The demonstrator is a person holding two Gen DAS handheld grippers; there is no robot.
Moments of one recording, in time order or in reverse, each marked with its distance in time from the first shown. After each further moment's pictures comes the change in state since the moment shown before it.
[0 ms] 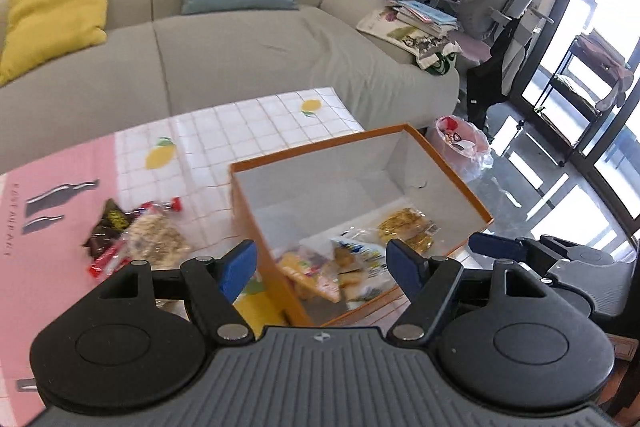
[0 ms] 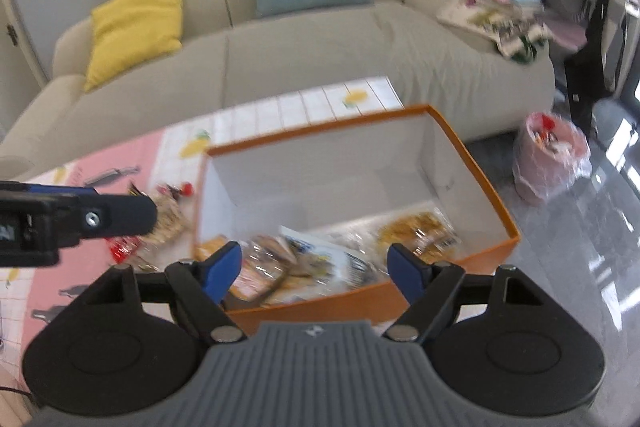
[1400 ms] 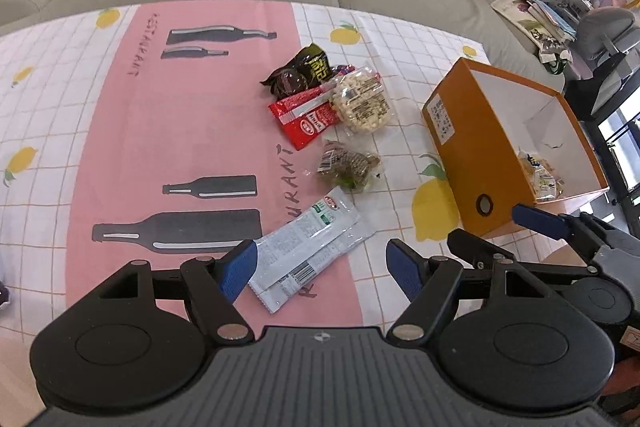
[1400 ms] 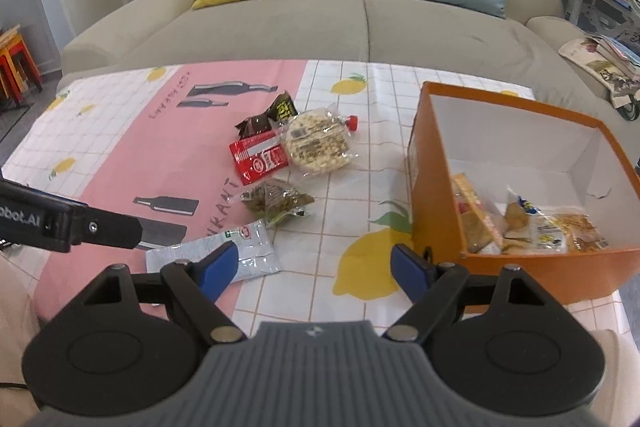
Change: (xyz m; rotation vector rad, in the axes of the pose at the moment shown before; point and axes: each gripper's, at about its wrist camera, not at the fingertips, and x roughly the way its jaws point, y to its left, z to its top) left arm -0.025 0.191 -0.126 -0.310 0.159 0.115; right arm 0.048 0.166 -0.083 -0.288 0.090 0.145
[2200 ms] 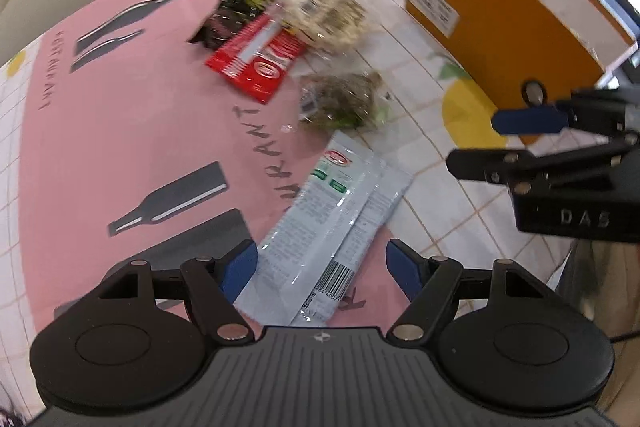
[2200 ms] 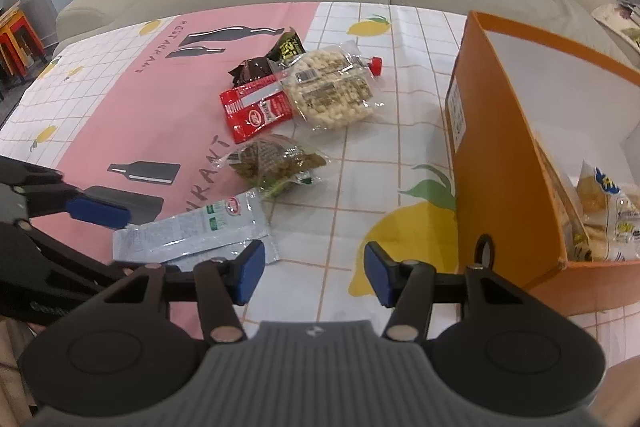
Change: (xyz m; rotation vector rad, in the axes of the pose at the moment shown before) left arm 0.099 -0.010 -0.010 0.388 0.138 0.024; right arm 0.078 -0.009 -0.005 0.013 0.126 0.051
